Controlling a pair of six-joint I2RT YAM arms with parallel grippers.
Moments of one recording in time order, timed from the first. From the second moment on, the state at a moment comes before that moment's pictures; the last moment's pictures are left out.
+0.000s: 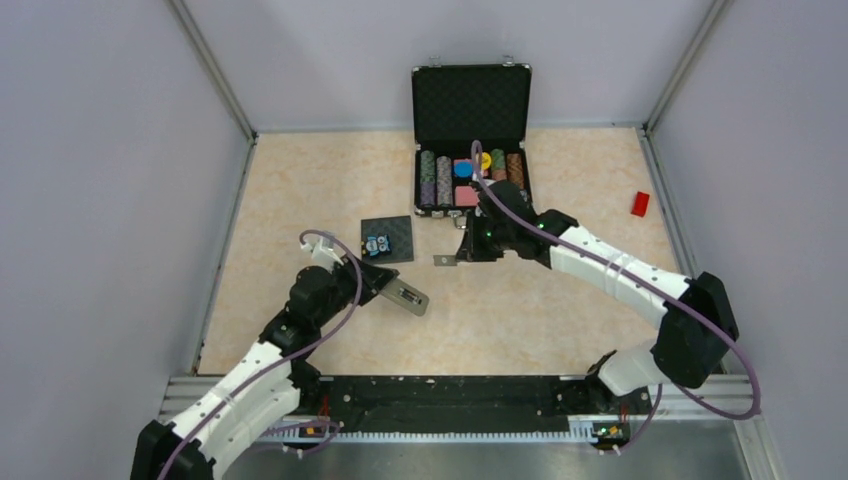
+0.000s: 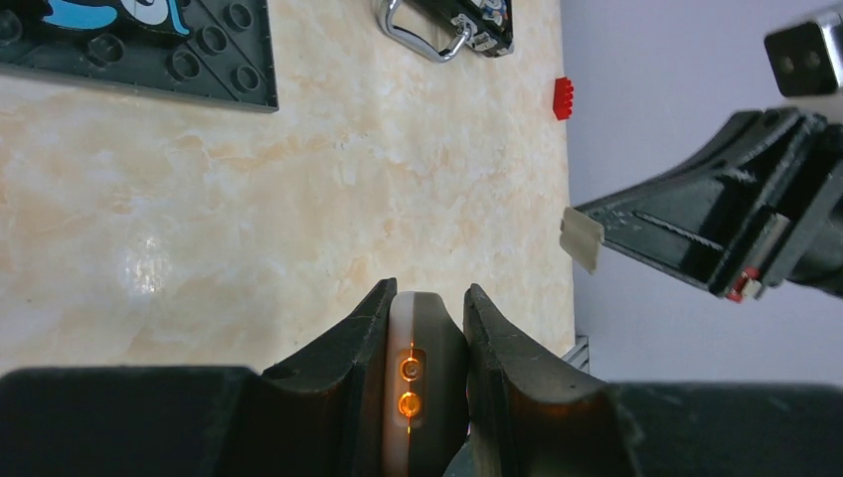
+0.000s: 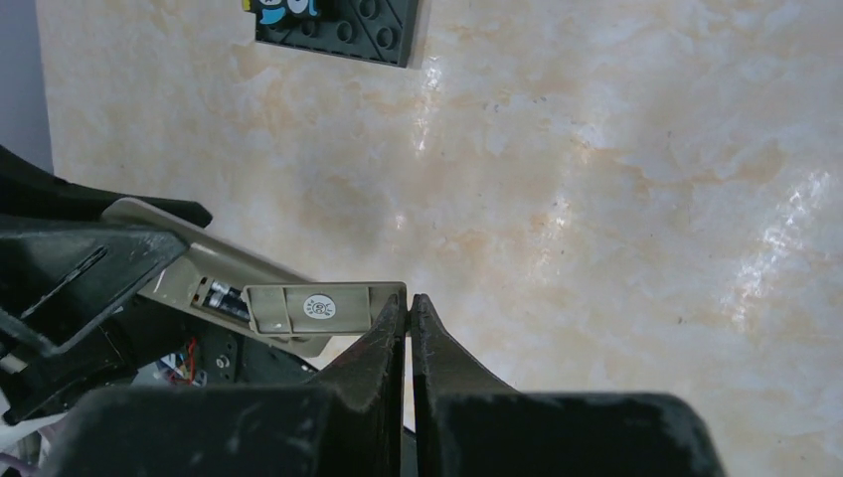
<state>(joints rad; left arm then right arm) -0.49 0.62 0.27 0.07 0.14 -1.02 0.73 1.45 1.15 -0.52 -0.12 0.61</state>
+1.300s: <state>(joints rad) -0.87 0.92 0.07 0.30 -0.54 -1.52 0.73 1.27 0.93 -0.47 -0.12 0.80</state>
